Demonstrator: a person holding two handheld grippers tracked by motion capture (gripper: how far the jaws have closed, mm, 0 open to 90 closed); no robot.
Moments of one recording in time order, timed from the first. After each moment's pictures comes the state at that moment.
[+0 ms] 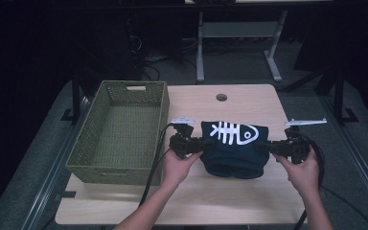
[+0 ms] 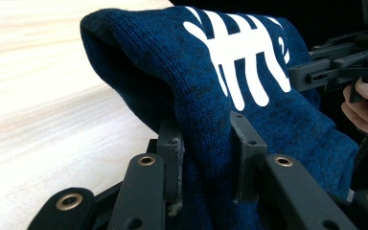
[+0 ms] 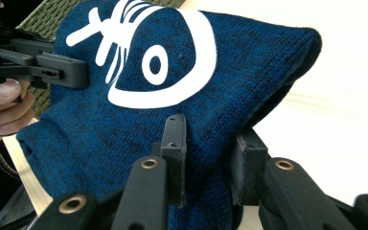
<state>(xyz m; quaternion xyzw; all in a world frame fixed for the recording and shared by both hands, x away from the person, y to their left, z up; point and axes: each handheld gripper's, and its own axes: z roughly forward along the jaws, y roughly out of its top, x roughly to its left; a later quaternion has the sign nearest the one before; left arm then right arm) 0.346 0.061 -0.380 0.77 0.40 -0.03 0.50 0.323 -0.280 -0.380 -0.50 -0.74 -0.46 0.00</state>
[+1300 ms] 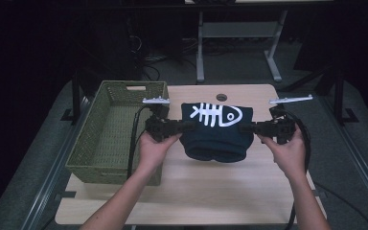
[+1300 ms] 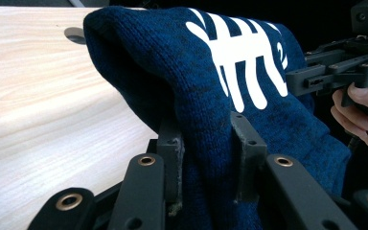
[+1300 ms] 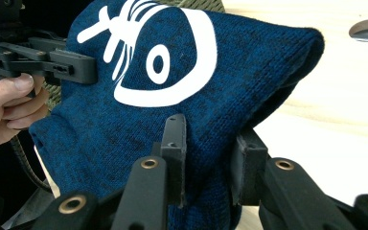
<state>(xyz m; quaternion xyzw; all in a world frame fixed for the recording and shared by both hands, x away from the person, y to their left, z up) 0.364 0.121 -0.325 0.76 0.40 -0.02 0.52 0.348 -0.231 -0.323 -0.46 -0.75 -0.48 0.01</state>
